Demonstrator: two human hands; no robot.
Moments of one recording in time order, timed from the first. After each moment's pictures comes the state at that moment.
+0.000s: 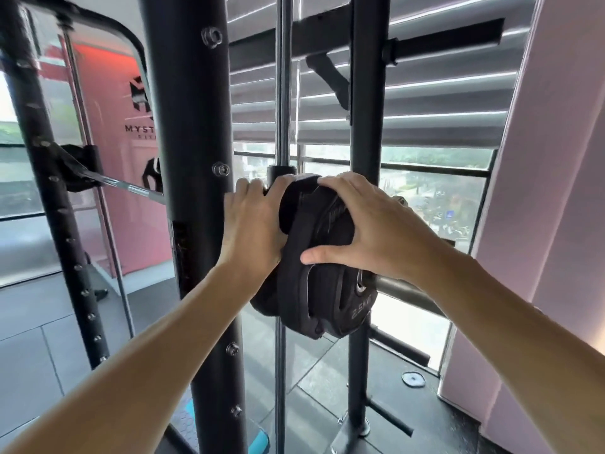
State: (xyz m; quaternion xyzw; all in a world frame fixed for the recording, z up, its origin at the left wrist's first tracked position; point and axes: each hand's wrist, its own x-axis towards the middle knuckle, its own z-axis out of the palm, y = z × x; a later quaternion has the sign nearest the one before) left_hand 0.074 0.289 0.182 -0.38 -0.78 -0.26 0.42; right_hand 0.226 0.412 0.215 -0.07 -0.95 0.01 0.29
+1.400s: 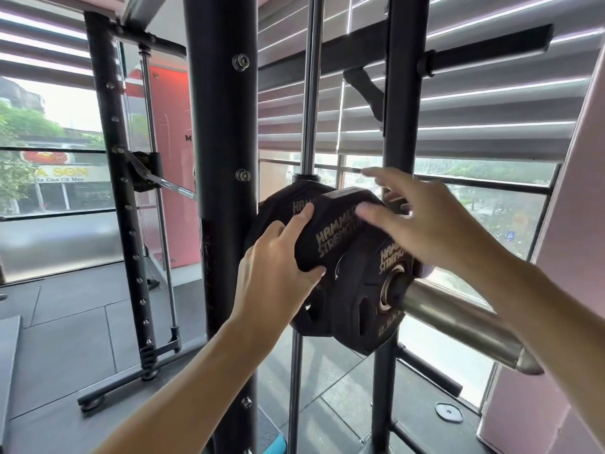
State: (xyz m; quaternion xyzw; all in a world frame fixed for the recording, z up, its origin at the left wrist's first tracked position) left_hand 0.147 0.271 0.154 -0.33 -0.79 -0.39 0.34; right_hand 0.268 0.428 0.240 -0.05 -0.93 0.15 0.33
